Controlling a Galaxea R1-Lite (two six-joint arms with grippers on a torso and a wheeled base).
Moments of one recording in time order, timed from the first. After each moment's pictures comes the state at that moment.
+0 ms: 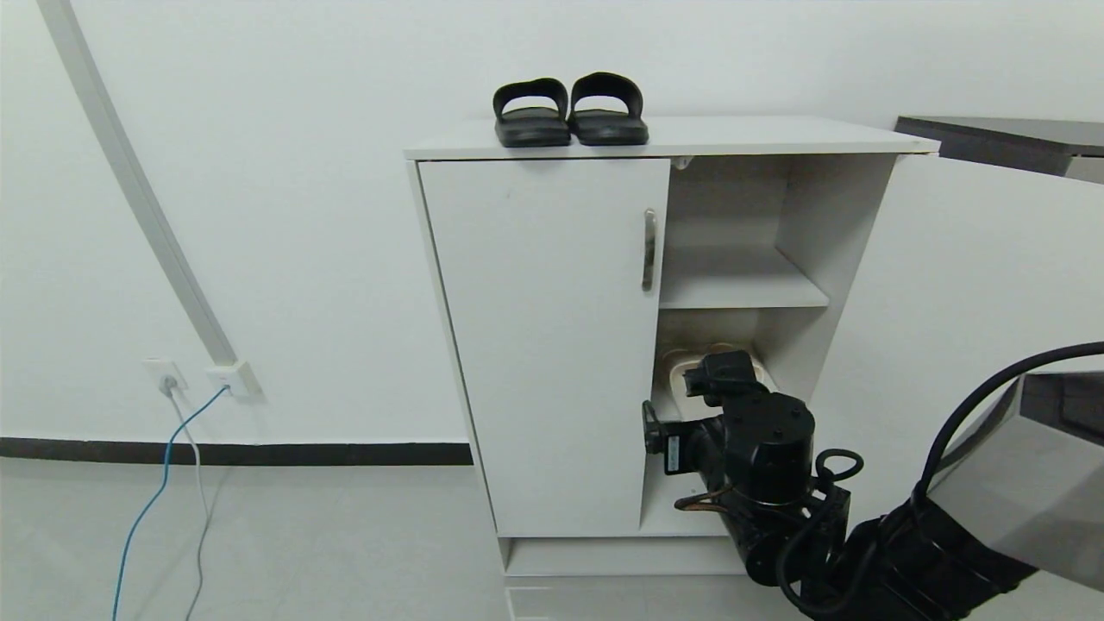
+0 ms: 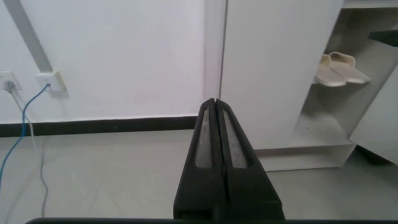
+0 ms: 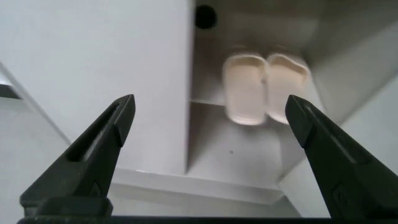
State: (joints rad) left arm 0.00 0.00 0.00 0.00 -0.02 0.00; right arm 0.80 2.08 -0.75 -1.21 -0.68 0.07
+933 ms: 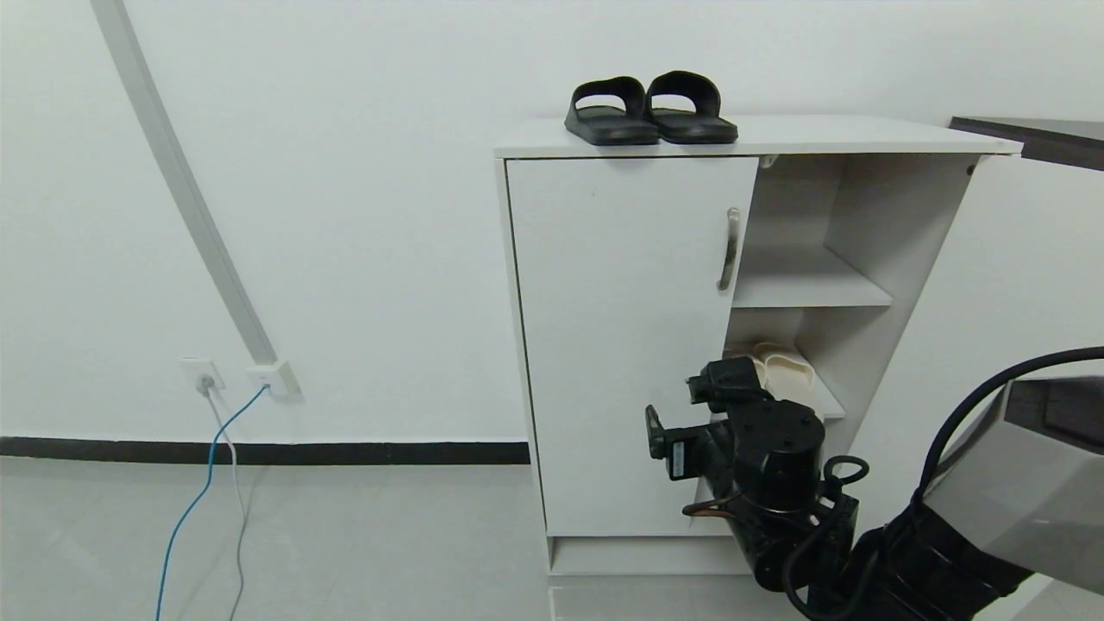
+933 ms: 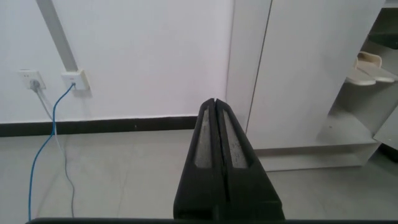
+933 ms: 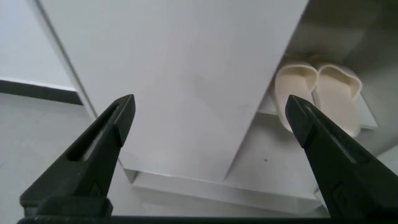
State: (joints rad) left arm 0.00 0.00 0.00 0.00 -0.02 0.00; right arm 0.78 2.09 -0.71 -1.27 -0.65 0.04
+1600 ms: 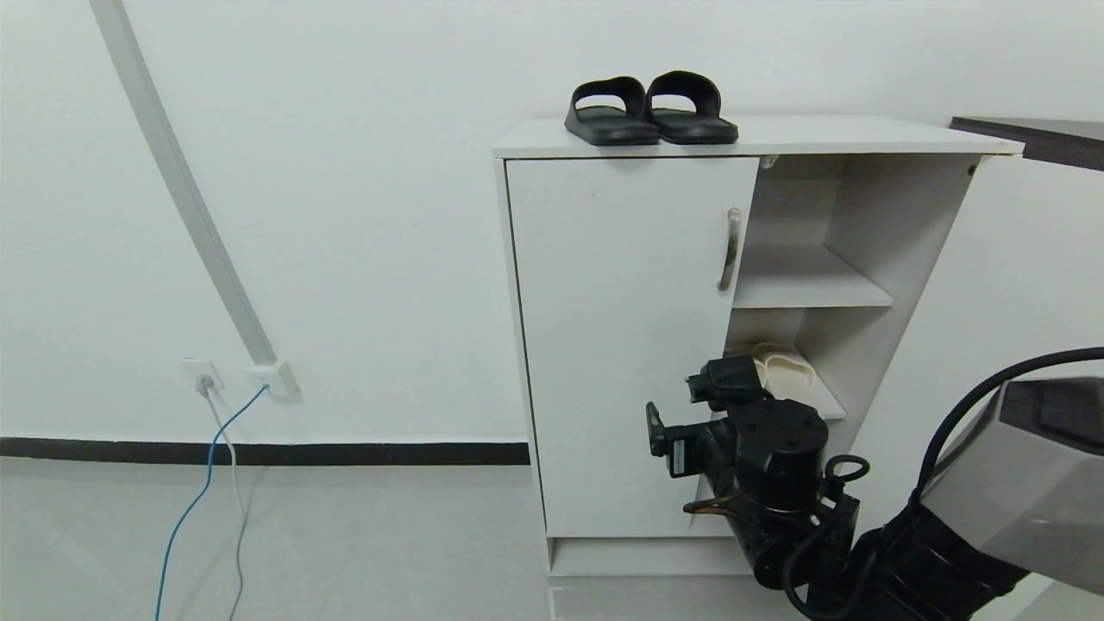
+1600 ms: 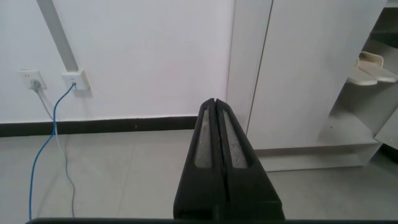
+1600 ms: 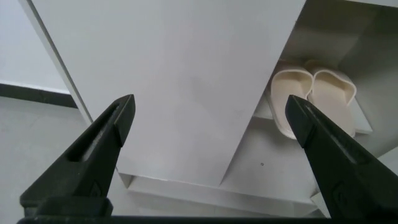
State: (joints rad) left arm 0.00 0.00 0.00 0.00 -0.02 0.00; right arm 0.78 2.09 -0.71 -1.30 -0.66 0.02
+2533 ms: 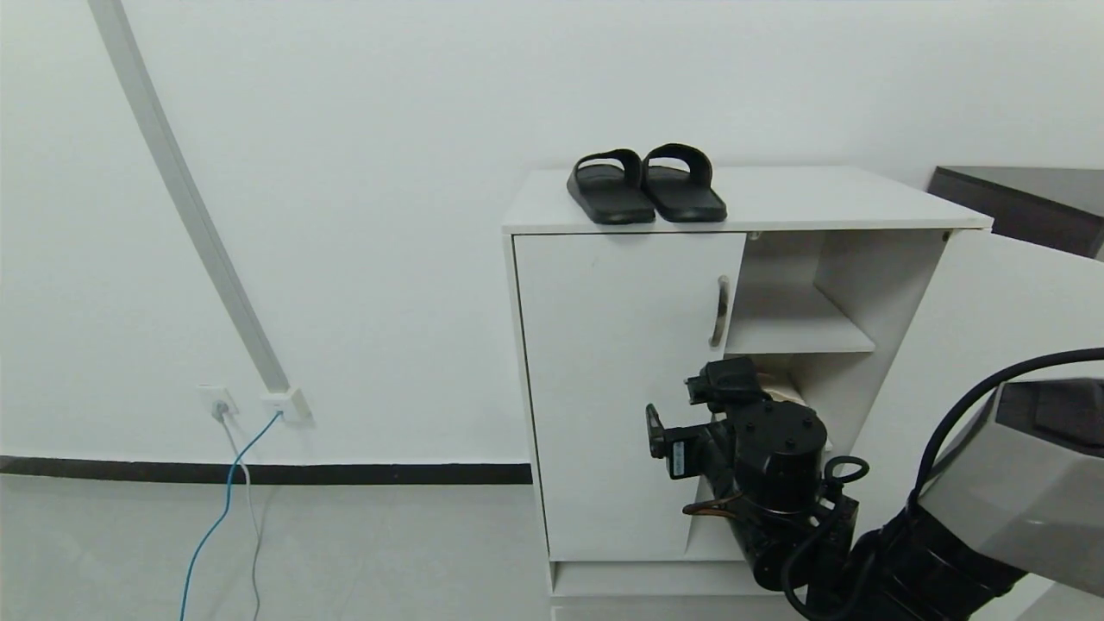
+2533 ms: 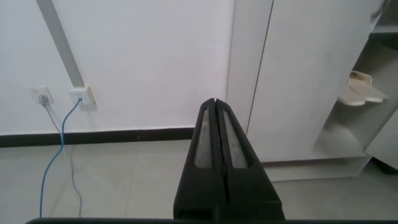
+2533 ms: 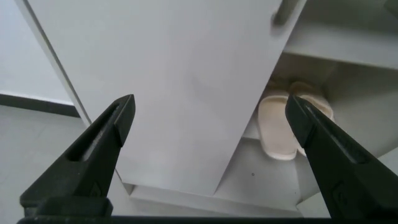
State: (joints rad) left arm 0.00 0.00 0.00 0.00 -0.02 0.00; right arm 0.78 2.10 -0.71 -1.30 -0.66 0.01
